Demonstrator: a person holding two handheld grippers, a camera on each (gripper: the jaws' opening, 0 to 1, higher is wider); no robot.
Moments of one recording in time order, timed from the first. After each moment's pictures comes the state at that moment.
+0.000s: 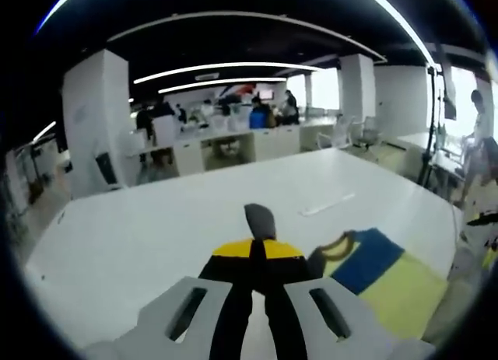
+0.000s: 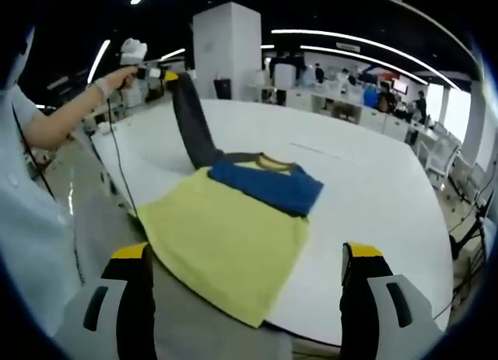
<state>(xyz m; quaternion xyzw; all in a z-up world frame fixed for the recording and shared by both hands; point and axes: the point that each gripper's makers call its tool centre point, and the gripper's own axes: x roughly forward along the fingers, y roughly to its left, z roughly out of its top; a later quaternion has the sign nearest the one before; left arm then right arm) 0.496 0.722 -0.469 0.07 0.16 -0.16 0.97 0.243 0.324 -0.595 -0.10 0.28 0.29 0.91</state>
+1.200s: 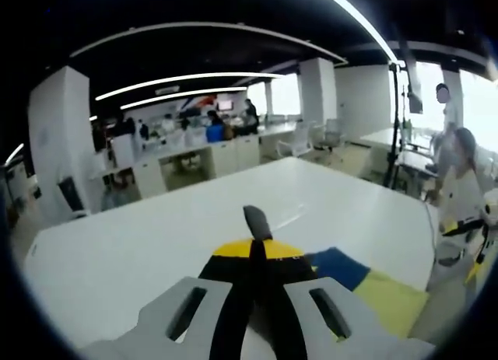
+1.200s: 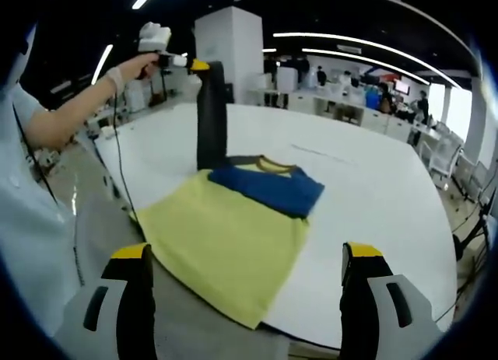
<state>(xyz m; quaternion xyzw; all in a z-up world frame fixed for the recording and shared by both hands) 0.502 0.586 -0.452 0.08 0.14 -0.27 0.95 0.245 0.312 -0.601 -0.09 0.27 0.29 0.91</state>
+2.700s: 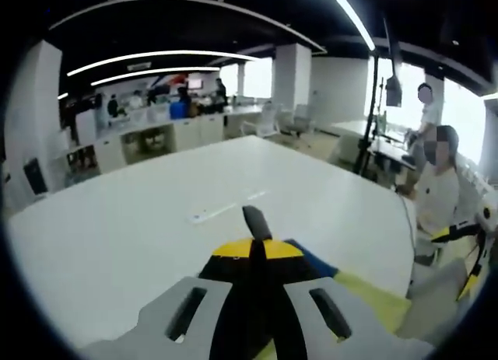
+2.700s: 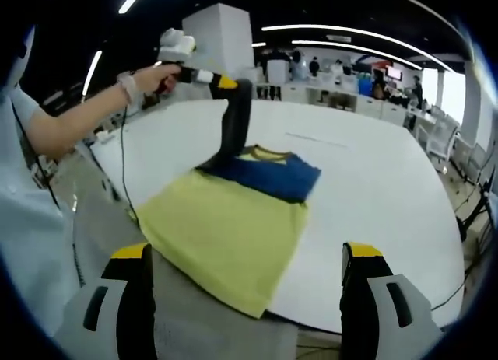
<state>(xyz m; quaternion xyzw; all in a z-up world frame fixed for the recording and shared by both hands) 0.498 0.479 -0.536 0.06 0.21 -0.35 0.91 0.235 0.306 -0.617 -0.06 0.29 0.28 0.91</state>
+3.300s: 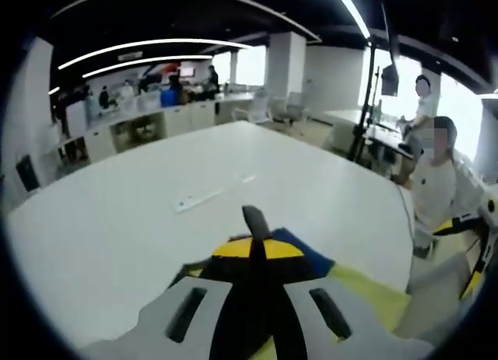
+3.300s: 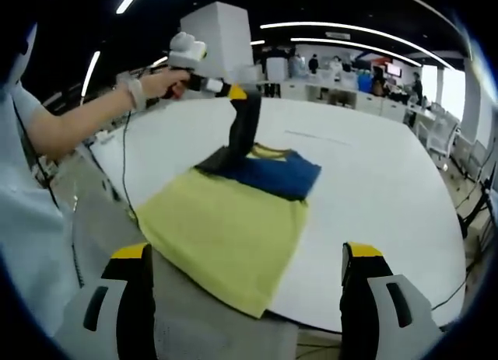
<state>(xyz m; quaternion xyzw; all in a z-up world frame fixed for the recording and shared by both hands) 0.506 0.457 -0.571 0.07 0.24 -0.36 0.90 0.238 0.302 -0.620 -0.06 0.30 0.28 0.91</state>
